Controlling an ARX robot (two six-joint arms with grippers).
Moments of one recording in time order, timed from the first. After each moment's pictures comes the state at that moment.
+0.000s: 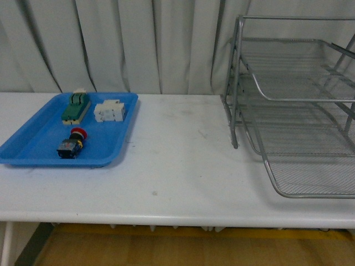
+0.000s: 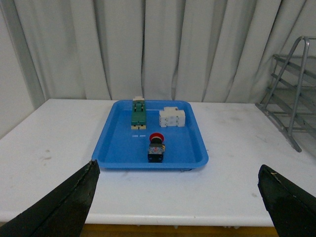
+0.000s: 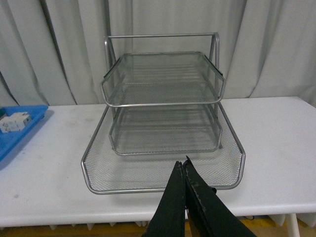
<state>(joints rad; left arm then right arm) 0.00 0.01 0.01 0.00 0.00 0.00 -0.01 0.00 0.01 0.00 0.00 0.01</state>
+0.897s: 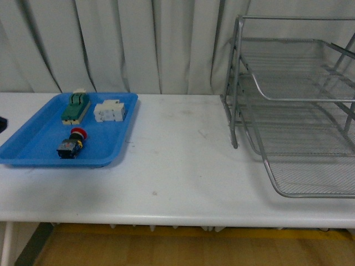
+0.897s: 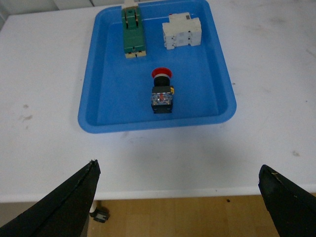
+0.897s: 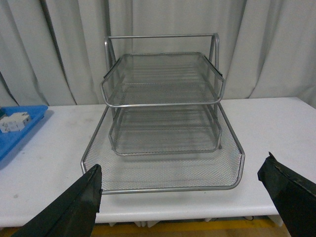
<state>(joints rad) -0.04 1.23 0.58 0.11 -0.07 0.09 0.00 0.00 0.01 0.00 0.00 0.00</state>
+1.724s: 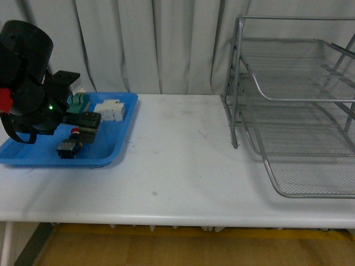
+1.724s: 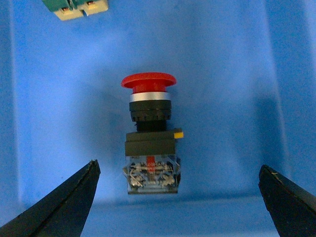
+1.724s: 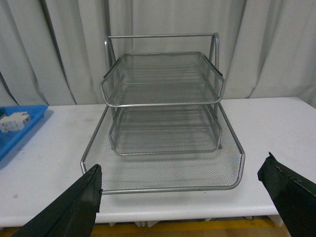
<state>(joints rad) -0.02 2.24 1.48 -0.18 -0.07 0.12 0.00 0.00 0.01 0.00 0.00 0.00</state>
